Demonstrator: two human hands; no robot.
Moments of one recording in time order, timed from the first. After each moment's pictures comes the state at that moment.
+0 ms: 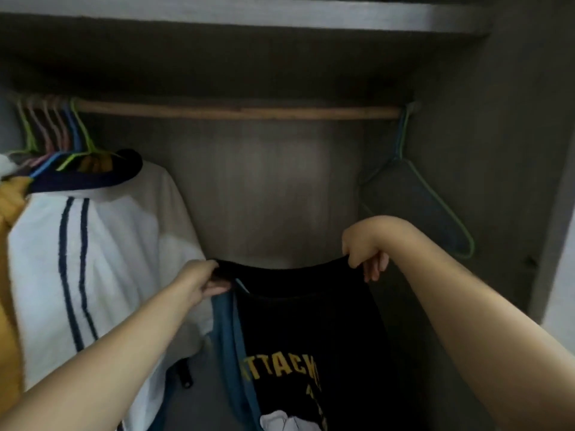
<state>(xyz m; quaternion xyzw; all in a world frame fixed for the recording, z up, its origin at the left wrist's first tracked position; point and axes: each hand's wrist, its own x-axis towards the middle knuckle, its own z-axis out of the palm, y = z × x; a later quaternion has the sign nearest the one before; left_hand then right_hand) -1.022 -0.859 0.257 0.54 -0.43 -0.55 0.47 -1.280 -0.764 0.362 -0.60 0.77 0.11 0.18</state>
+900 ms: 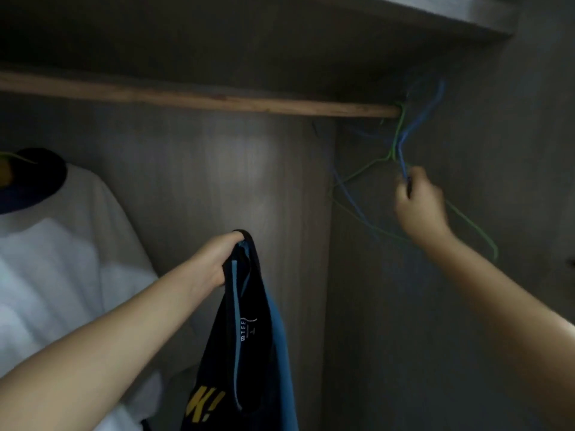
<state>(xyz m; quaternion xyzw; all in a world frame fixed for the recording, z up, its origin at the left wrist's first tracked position) -1.065 -0.945 0.307 0.43 -0.53 -0.63 0.36 -1.333 -0.797 0.355 -0.40 0.72 -0.51 -0.26</state>
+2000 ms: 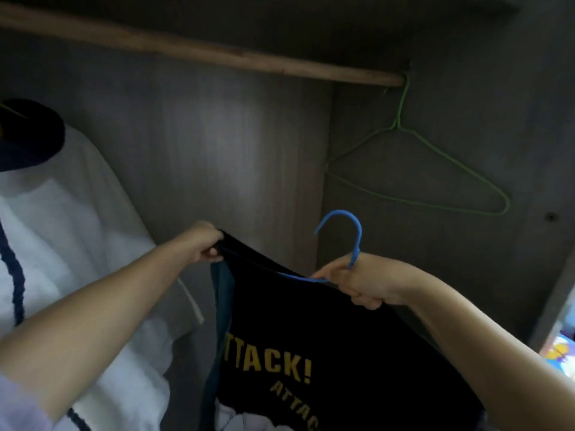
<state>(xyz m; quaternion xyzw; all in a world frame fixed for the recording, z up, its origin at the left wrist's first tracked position) -1.021 -1.005 0.263 0.46 -0.69 -0.49 0.27 -1.167 -0.752 0.279 -0.49 0.74 -0.33 0.31</state>
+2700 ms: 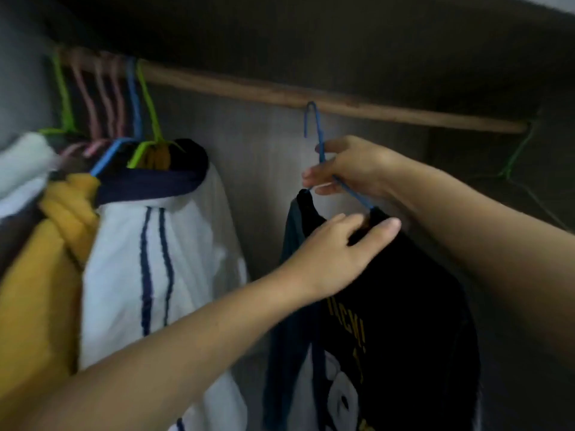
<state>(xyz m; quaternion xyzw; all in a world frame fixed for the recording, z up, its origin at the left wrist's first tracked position) -0.967 -0.874 0.337 0.14 -0.85 -0.32 0.39 -1.064 -0.884 0.444 -0.60 0.57 -0.47 0.29</state>
